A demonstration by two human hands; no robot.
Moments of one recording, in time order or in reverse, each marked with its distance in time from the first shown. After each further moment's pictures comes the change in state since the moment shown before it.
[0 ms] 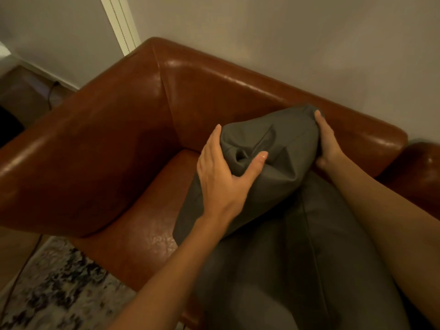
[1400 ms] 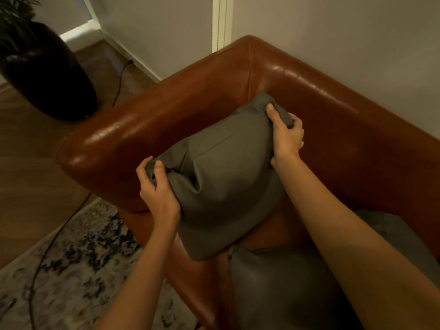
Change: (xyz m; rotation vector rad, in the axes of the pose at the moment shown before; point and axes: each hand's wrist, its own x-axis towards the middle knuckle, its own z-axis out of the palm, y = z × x) left_hand 0.022 -0.166 -0.189 -0.178 0.722 -0.345; right_hand -0.131 0.081 0.321 -0.385 0.031 -0.223
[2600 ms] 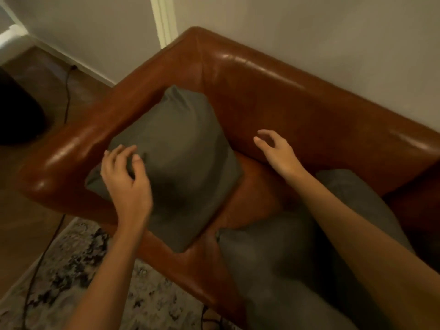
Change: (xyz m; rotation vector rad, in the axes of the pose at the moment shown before) left_hand 0.008 0.050 -0.018 0.405 -0.250 0.298; right_hand -0.038 0.020 -0.109 -0.518 -0.279 -0.140
